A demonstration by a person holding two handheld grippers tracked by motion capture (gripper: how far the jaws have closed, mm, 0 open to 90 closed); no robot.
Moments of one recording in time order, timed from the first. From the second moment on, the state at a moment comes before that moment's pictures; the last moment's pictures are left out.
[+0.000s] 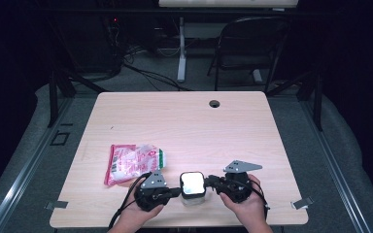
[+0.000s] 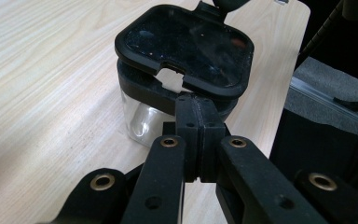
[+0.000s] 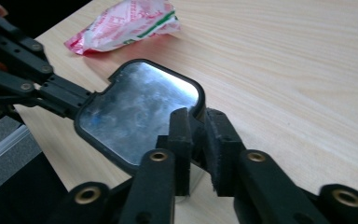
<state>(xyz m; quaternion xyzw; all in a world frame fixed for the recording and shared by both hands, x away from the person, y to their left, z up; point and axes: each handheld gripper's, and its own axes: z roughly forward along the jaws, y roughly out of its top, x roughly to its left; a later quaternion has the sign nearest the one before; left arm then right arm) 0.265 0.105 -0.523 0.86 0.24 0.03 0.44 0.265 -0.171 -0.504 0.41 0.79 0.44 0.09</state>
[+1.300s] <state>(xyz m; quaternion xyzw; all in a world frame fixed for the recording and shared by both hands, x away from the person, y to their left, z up) 0.299 0.085 -0.507 0.85 0.30 0.08 0.43 0.237 -0.137 -0.497 0.30 0.83 0.43 0.18</state>
